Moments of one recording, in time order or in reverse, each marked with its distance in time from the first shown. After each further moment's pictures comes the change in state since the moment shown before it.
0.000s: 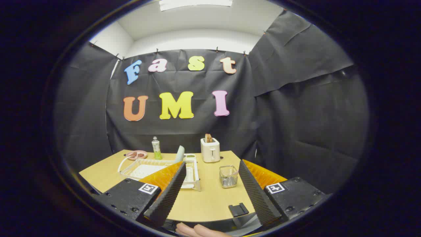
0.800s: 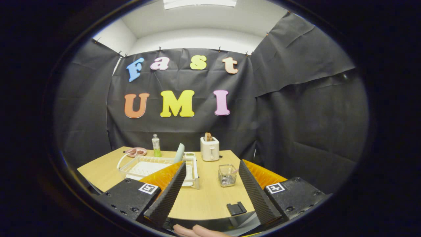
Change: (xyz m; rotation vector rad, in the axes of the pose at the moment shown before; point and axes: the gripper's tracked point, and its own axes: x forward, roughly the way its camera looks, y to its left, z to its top) arm 0.000 -0.004 -0.011 -0.025 0.007 -0.010
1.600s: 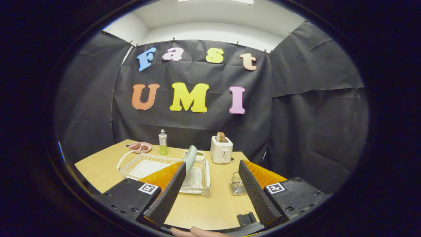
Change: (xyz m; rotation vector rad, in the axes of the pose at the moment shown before) arm 0.096 0.075 0.031 -0.128 0.068 0.081
